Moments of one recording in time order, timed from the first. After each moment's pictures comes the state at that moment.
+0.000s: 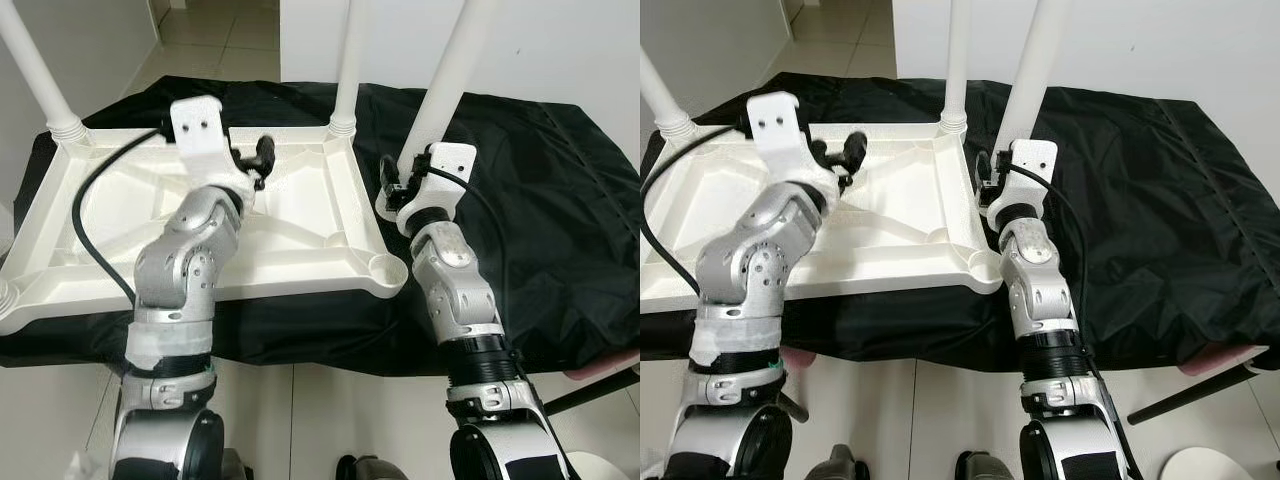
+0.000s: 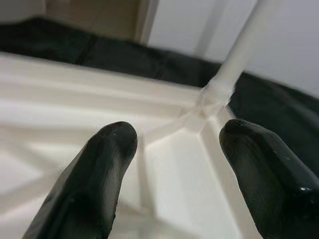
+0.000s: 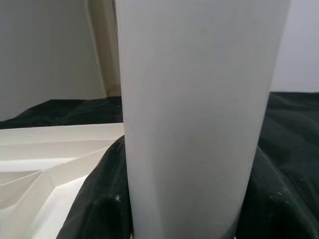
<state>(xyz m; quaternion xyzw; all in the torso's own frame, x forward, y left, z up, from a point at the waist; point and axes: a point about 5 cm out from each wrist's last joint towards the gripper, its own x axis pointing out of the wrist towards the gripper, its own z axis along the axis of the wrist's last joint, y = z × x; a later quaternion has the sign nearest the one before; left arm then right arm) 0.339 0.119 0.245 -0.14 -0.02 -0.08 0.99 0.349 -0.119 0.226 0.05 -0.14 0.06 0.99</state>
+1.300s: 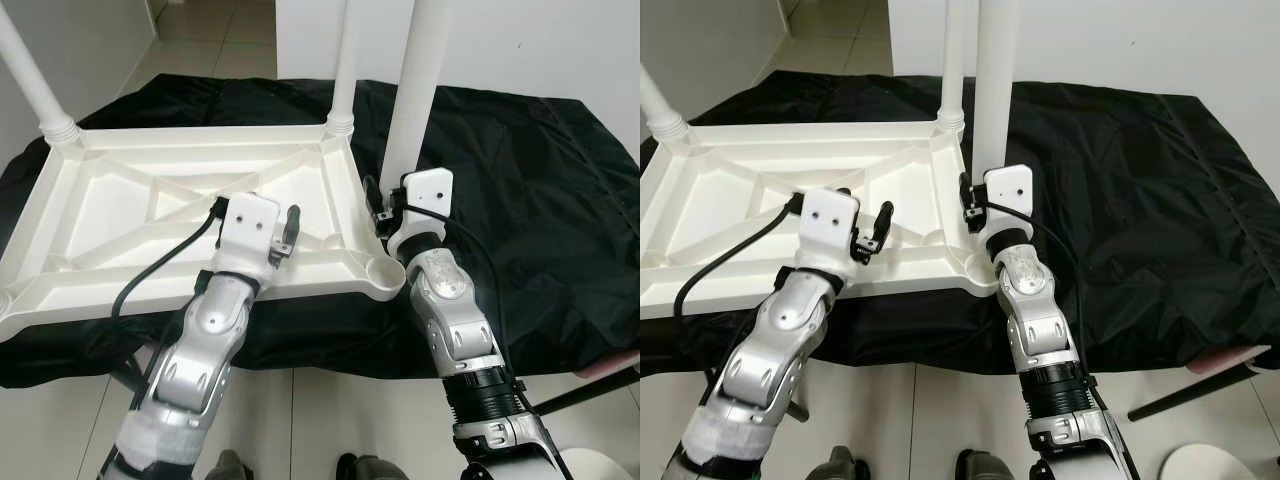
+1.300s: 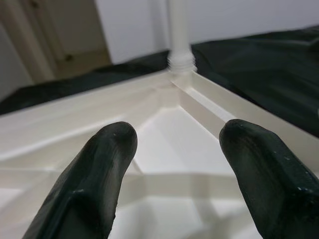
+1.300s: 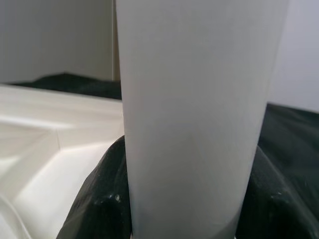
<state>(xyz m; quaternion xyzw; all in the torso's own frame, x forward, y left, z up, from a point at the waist) 0.282 0.094 0.194 0.07 -0.11 -0.15 0.98 0.327 -0.110 0.200 -0.04 -0.15 0.10 0.98</state>
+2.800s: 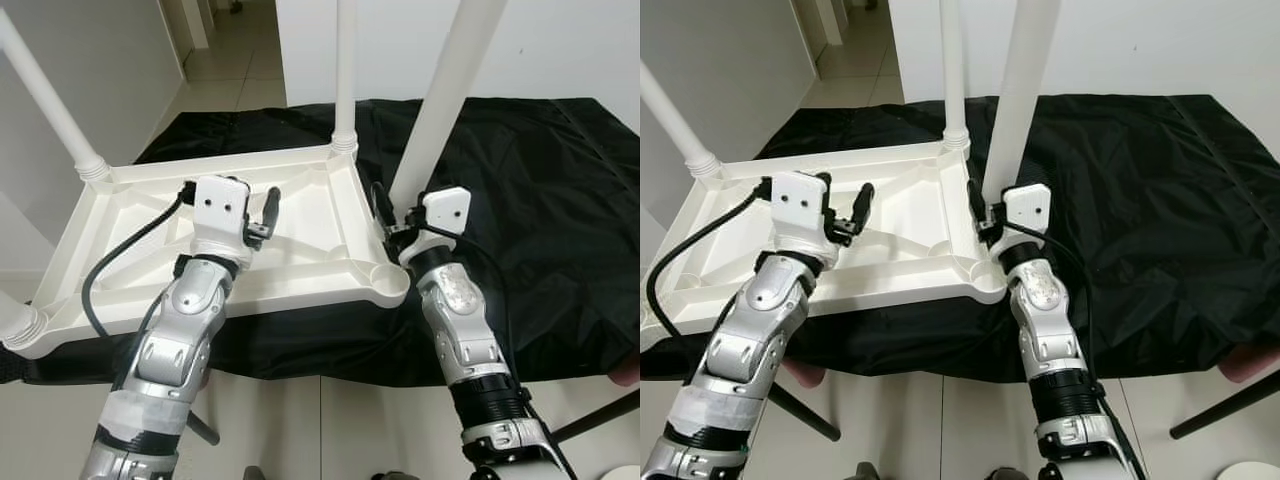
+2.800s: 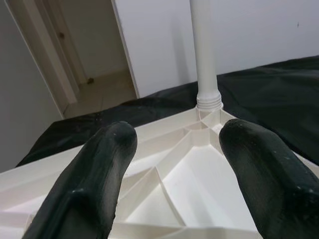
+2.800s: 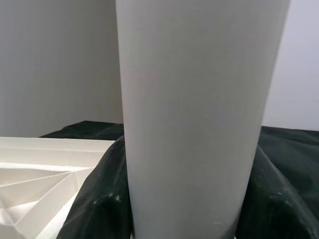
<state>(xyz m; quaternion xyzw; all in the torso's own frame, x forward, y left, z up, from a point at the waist) 0.311 0.116 0.211 0.04 -0.14 -0.13 0.98 0.328 -0.121 0.192 -0.01 -0.21 0.13 0.97</state>
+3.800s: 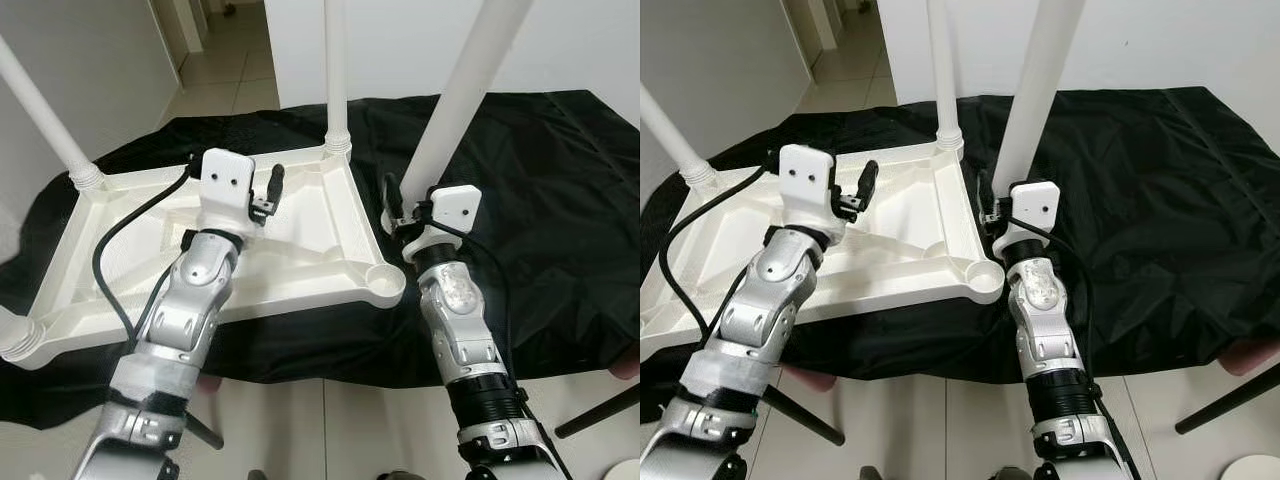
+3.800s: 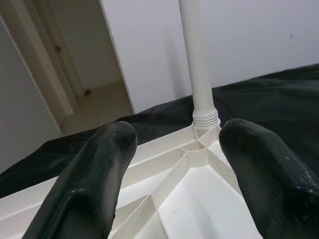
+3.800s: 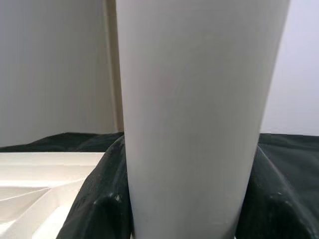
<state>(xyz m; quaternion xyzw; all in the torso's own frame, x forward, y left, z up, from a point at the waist) 0.326 0.114 0.222 0.05 -0.16 -0.13 0.98 0.326 -0.115 0.196 -0.01 -0.23 0.11 0.97</state>
